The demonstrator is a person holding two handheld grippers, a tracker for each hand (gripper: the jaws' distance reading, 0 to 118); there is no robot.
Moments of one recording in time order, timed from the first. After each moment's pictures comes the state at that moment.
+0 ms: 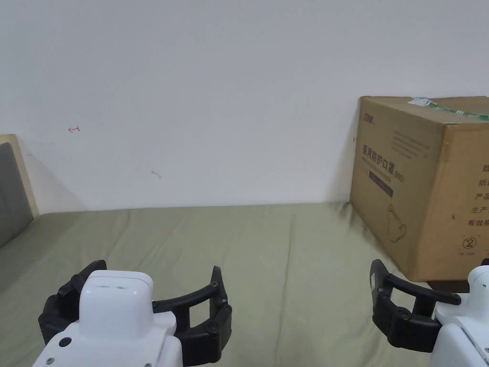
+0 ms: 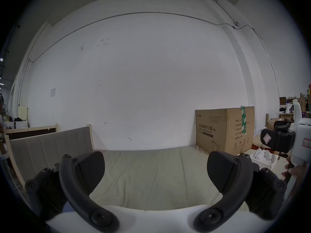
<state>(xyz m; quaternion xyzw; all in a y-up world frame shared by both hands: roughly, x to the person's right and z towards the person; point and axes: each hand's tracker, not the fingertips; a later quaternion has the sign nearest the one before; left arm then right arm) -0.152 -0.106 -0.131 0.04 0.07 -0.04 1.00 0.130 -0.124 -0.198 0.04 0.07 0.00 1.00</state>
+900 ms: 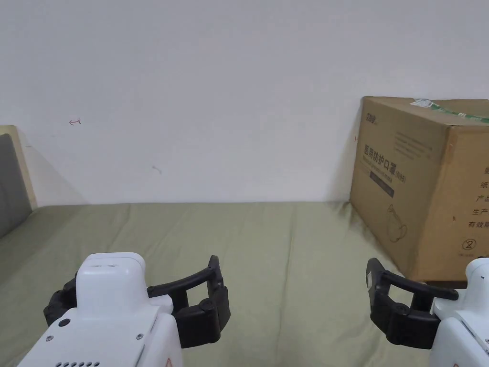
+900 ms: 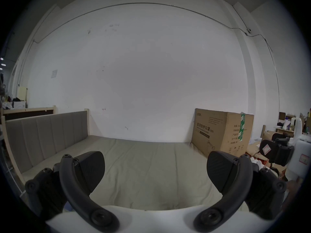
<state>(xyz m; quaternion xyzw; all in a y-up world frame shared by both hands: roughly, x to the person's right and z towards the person) -0.174 -0.106 -0.142 0.01 0.06 0.04 1.00 0.130 -0.122 -0.197 0.02 0.09 0.00 1.00</state>
